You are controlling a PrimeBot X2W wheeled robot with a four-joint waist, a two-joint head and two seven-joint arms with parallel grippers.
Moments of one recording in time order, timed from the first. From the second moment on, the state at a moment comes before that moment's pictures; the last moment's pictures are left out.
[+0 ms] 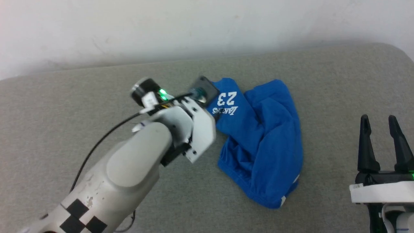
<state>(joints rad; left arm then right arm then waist) -0.79 0.28 -0.77 0.38 -0.34 -0.12 0.34 -0.01 -0.05 -0.15 -0.07 0.20 0.13 -0.26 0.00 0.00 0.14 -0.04</state>
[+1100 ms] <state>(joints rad) -0.98 0.58 -1.28 0.22 -0.76 -0.13 0.63 -0.10 -0.05 -0.16 -0.05 0.25 0.13 -0.26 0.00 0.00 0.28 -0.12</state>
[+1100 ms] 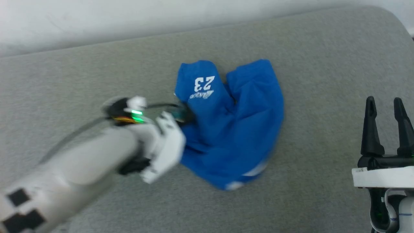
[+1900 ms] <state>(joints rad) -0.88 0.64 -1.04 0.46 -0.79 0.16 -0.06 -0.20 -0.10 -0.08 -0.06 0.03 0.13 -0.26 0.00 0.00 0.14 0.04</state>
